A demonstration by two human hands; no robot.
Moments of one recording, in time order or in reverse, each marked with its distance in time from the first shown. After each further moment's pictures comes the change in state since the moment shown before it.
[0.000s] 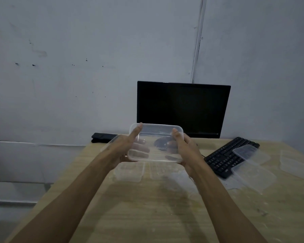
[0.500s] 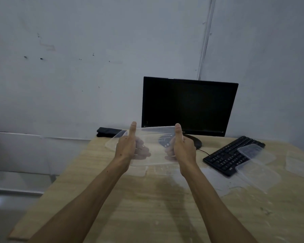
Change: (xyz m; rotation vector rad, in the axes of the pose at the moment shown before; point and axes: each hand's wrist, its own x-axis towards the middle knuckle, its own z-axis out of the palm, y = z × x) left_hand 0.004 -0.027 0.018 -0.198 0.360 0.084; right_hand -0.004 0.014 0.032 -0.292 0.209 -0.048
